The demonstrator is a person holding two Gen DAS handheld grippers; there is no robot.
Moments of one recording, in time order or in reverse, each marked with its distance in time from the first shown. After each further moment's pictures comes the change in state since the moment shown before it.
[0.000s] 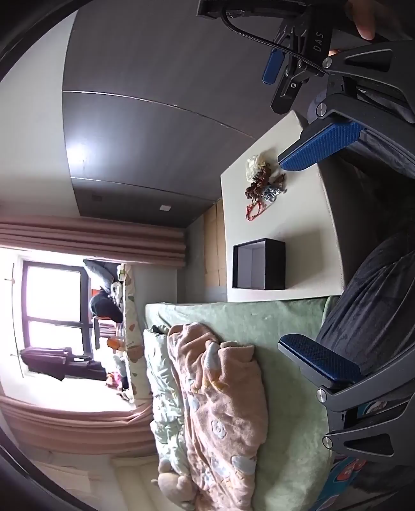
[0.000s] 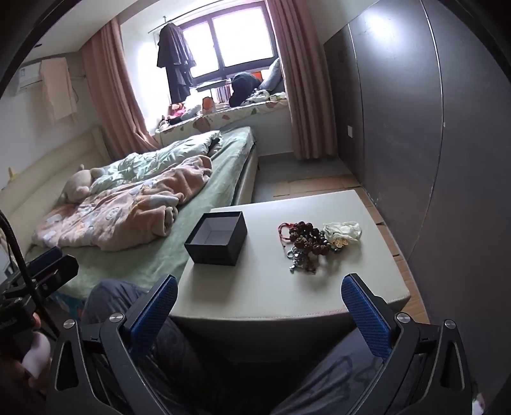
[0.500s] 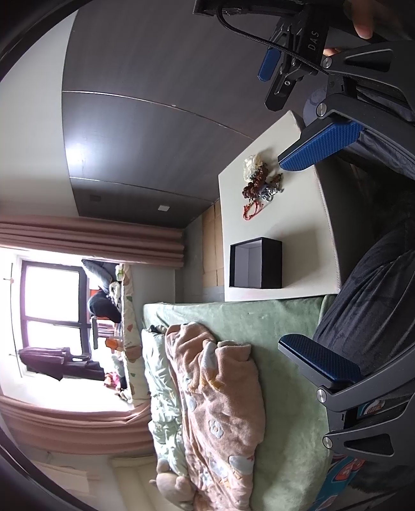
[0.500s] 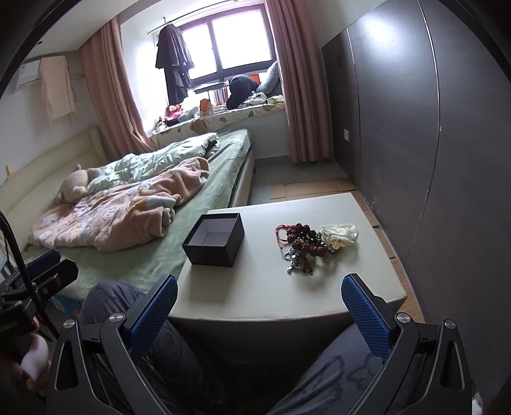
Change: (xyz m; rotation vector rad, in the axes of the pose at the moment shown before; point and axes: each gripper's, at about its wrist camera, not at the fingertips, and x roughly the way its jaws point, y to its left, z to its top) left arm -0.002 0.007 -0.003 -0.006 0.007 -0.006; right arm -0.005 0.003 -0.001 -0.007 -0.018 -0.028
